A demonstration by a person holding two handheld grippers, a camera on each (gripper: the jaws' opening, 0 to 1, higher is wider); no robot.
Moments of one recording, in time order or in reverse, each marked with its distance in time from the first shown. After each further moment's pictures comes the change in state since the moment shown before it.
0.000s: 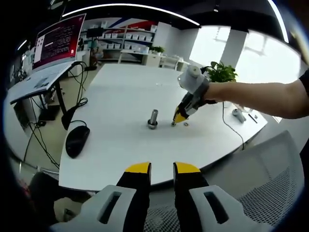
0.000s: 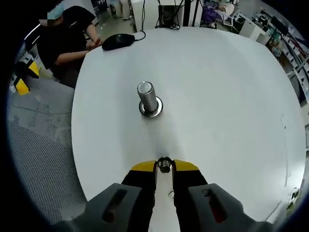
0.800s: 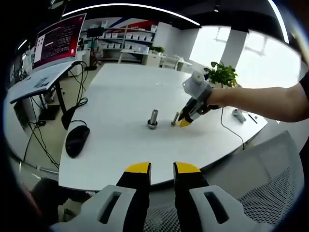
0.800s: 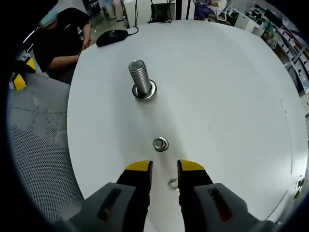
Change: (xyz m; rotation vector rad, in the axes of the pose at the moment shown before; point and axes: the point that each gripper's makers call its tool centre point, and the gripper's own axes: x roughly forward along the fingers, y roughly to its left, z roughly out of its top) left arm 0.000 0.001 0.000 -0.003 0.001 -0.001; right arm 0.006 -0.010 -0.037 0.061 0.016 -0.016
